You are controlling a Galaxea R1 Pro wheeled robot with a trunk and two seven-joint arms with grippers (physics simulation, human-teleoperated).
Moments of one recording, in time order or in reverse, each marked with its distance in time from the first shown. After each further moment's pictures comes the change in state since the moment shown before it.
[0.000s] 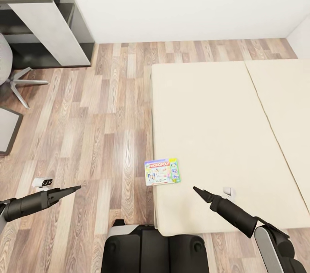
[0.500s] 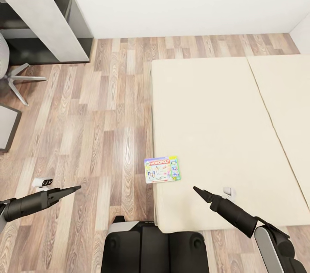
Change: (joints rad) left arm 0.000 0.000 0.000 0.000 0.001 0.000 0.000; right arm 0.000 -0.001 0.000 0.000 -0.004 0.000 0.001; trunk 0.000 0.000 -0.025
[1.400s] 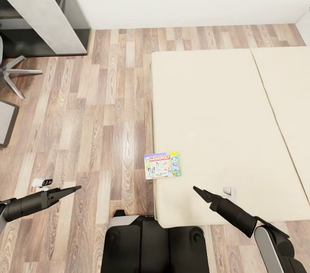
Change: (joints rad) left arm 0.000 -0.001 0.000 0.000 0.000 0.000 0.000; right arm -0.001 0.000 0.001 0.000 0.001 0.000 -0.001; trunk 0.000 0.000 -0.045
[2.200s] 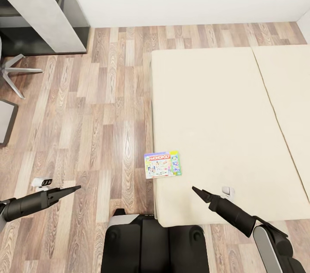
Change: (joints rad) left arm 0.000 0.001 0.002 0.000 0.001 0.000 0.000; right arm -0.002 0.001 0.010 0.000 0.007 -0.001 0.001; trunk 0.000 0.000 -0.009
